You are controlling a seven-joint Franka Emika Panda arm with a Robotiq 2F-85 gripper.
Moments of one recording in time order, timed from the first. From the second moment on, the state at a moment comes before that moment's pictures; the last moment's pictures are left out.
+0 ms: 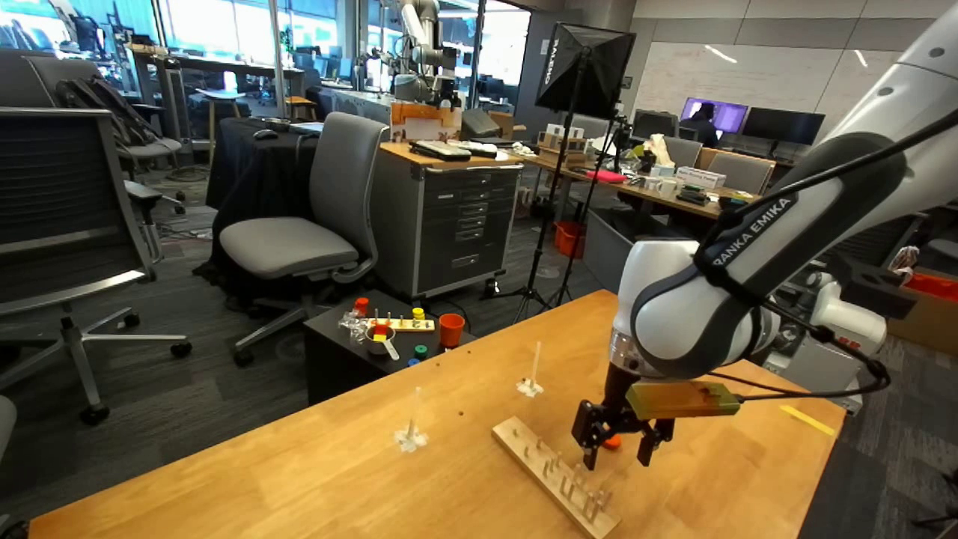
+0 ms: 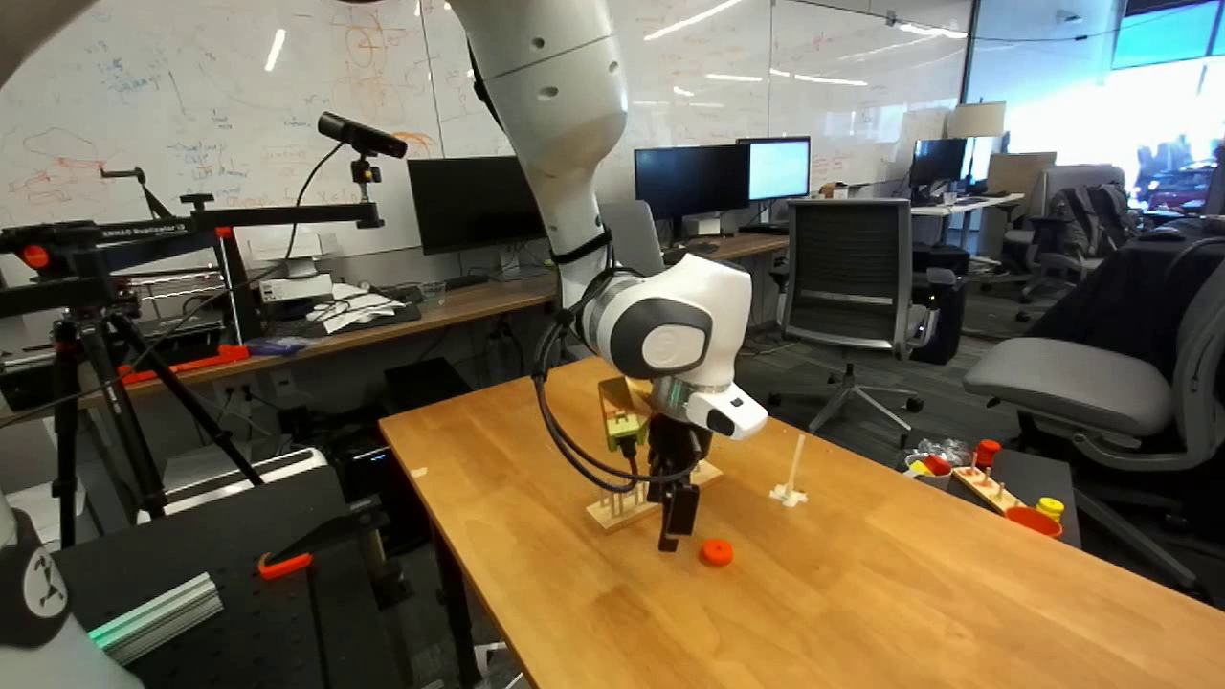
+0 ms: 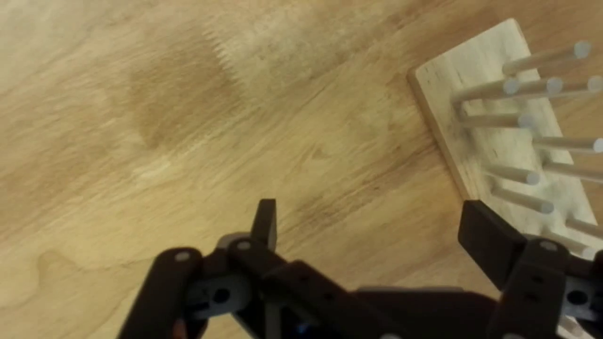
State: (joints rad) arm 0.13 0.86 0.01 -1.95 0.24 2.63 0.38
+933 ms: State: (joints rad) arm 0.14 0.84 0.01 -1.94 0.08 2.46 0.24
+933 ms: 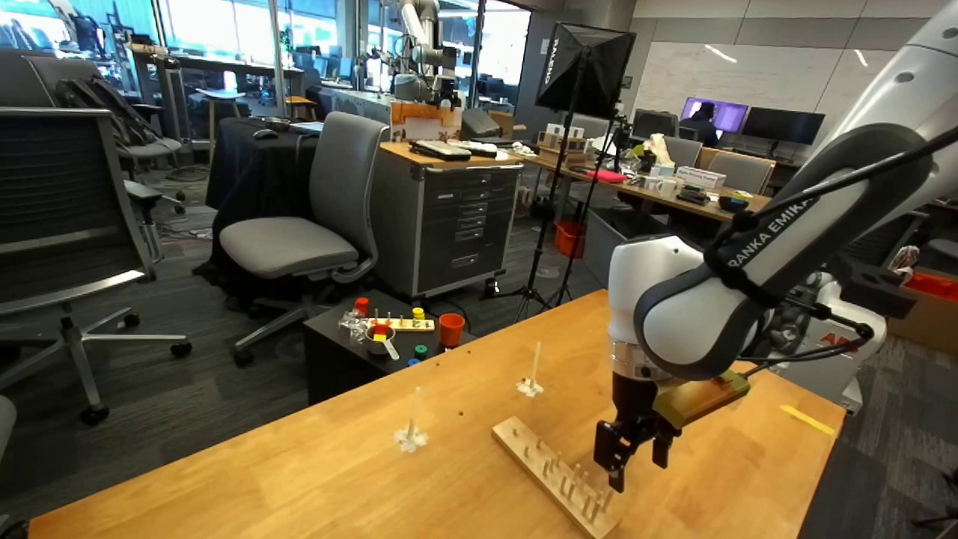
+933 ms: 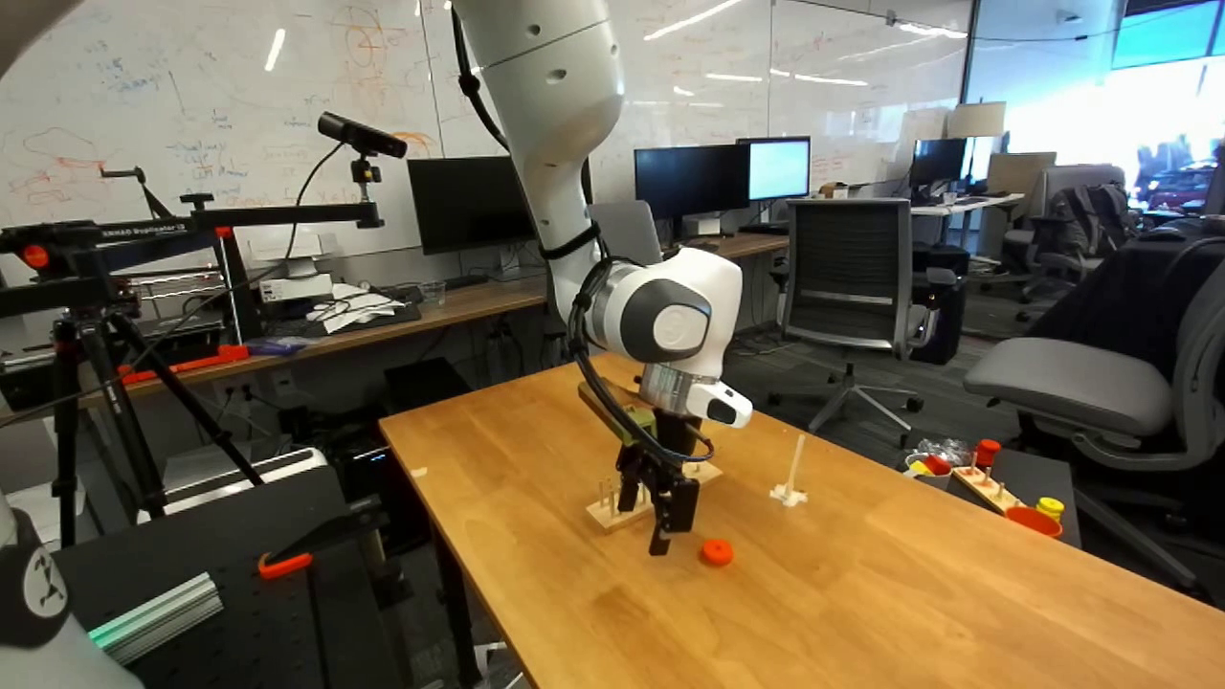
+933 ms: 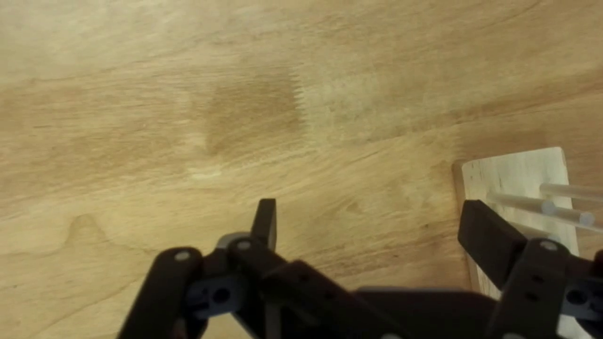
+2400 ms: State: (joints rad) arm 0.15 0.89 -0.08 -1.89 0.08 2.64 0.30
